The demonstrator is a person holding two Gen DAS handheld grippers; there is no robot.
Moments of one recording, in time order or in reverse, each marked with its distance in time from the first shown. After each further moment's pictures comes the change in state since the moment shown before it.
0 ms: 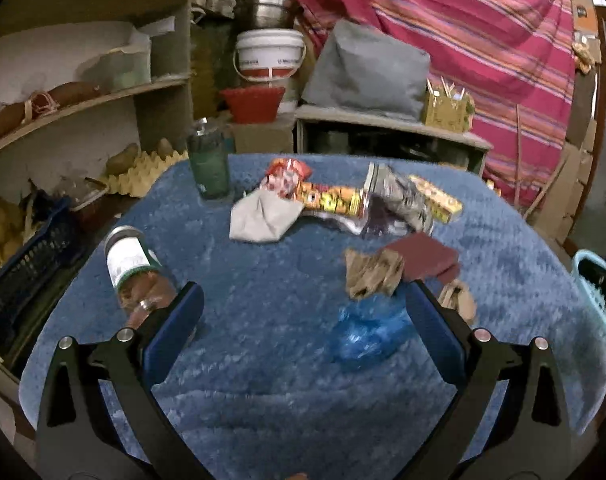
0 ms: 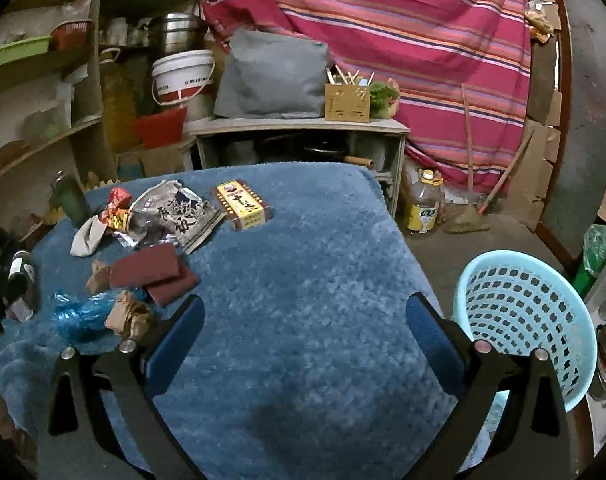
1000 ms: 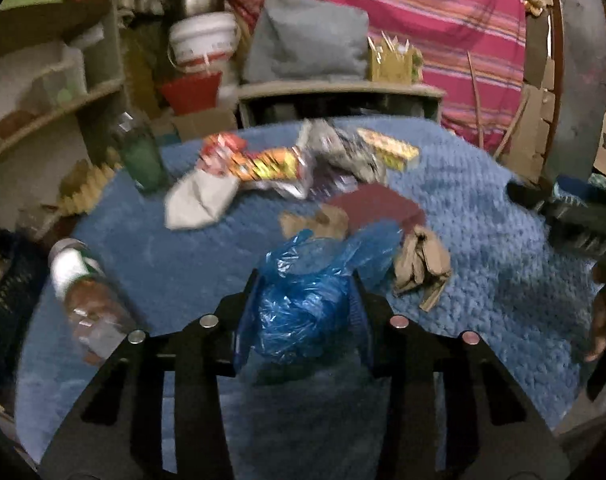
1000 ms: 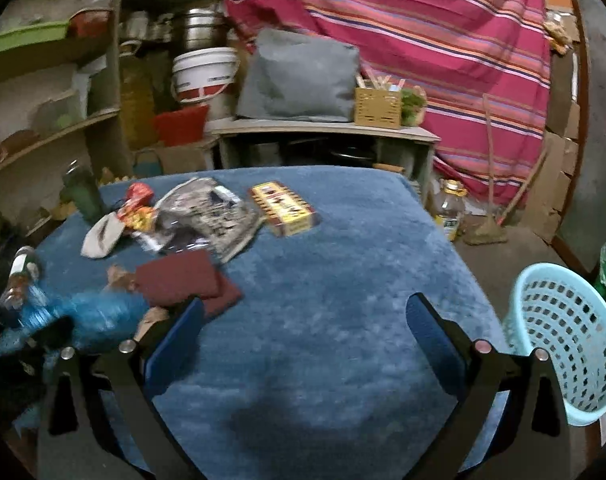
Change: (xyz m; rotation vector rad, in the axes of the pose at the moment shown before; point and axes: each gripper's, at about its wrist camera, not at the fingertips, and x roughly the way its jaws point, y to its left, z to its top) left arm 0.013 -0.033 -0.012 0.181 0.039 -0.099; right arm 0.030 0.060 -0.002 -0.054 -0.030 0.041
